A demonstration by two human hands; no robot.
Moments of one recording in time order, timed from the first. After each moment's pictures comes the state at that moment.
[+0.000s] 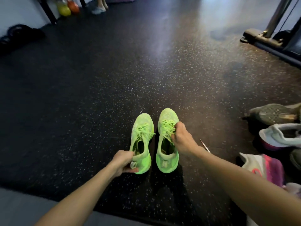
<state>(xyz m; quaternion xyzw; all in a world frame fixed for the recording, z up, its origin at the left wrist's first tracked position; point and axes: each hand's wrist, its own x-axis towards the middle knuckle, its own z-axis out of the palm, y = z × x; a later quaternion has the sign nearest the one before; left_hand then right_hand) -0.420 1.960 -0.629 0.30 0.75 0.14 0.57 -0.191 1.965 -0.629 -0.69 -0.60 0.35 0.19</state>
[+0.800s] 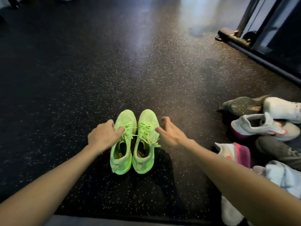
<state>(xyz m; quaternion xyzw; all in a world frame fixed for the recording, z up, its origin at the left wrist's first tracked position) -0.404 2.010 -0.609 0.70 0.70 0.00 0.13 -0.162 1.955 -0.624 -0.71 -0.58 0.37 0.16</state>
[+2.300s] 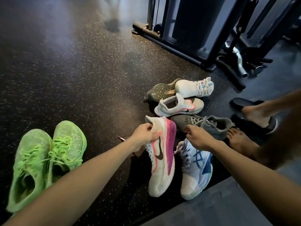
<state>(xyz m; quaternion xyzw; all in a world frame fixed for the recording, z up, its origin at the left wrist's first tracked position) -0.071 1.921 -0.653 0.69 0.39 0.01 0.61 0.105 1.770 -0.622 -0.88 -0.43 0.22 0.04</state>
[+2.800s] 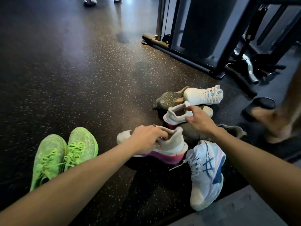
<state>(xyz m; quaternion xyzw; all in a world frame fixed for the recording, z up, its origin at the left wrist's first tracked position) -0.103 1.931 -0.579 0.98 0.13 -0.03 0.17 0.111 1.830 -0.576 -0.86 -0.45 0.14 0.18</state>
